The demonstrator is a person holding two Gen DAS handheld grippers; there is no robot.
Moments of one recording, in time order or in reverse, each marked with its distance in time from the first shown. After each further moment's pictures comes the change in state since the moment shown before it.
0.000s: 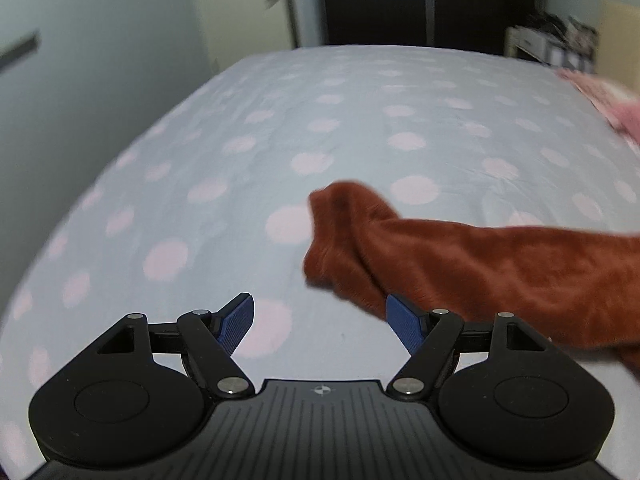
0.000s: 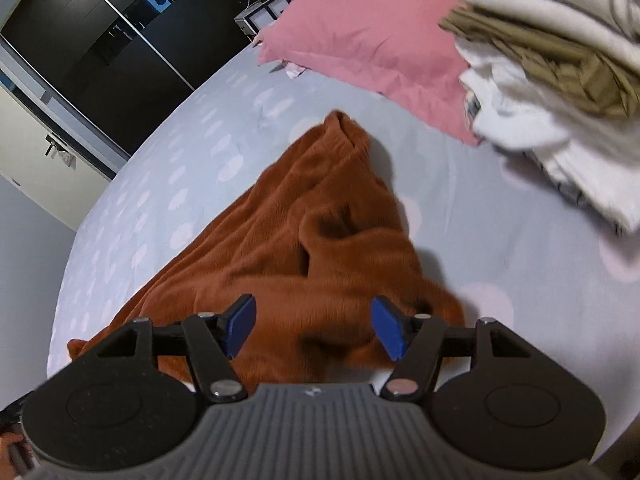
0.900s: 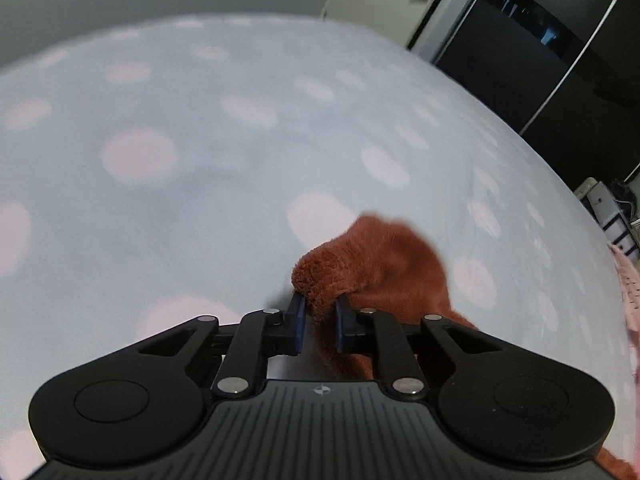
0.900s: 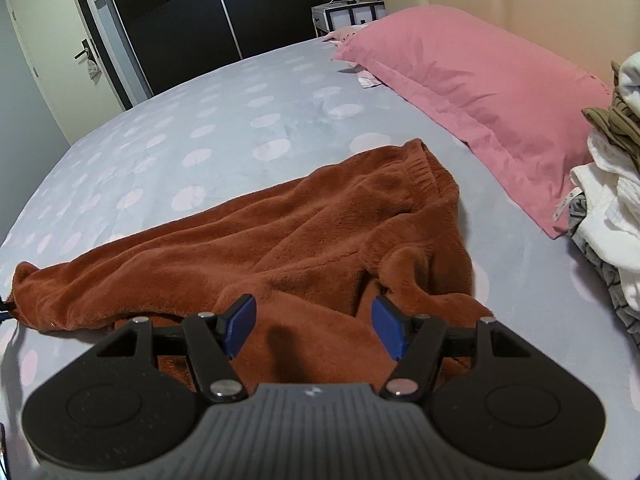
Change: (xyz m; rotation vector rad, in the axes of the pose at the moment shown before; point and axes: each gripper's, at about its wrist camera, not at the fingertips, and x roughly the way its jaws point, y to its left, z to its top) left arm 0.106 0.065 0.010 -0.556 0.007 -0.048; right arm 0.079 0.085 -0.003 -0.372 -0.043 -0.073
